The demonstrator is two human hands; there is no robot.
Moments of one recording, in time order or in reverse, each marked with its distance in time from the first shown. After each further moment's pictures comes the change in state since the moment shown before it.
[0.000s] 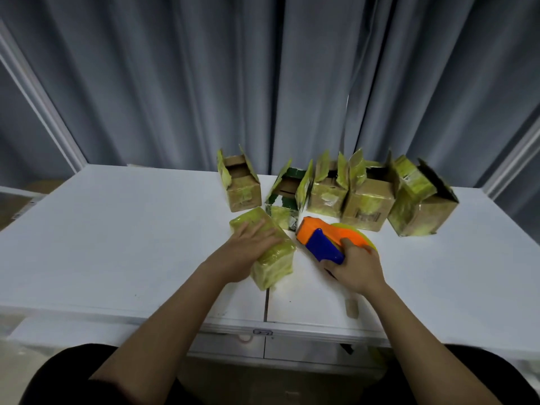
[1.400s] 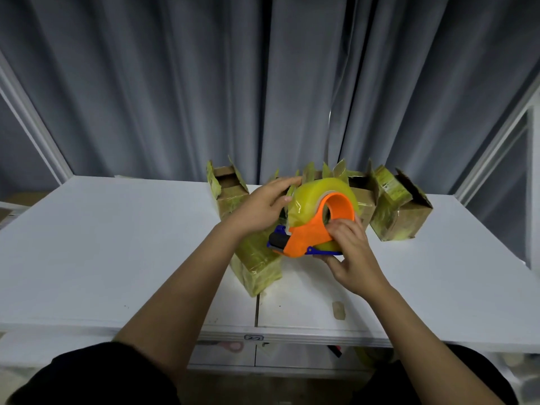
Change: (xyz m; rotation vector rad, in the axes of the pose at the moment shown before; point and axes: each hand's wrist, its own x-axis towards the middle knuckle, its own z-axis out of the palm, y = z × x) left_hand 0.040 0.033 -0.087 -0.723 0.400 0.054; right_hand -0.017 -0.004 -0.036 0.148 0.472 -0.641
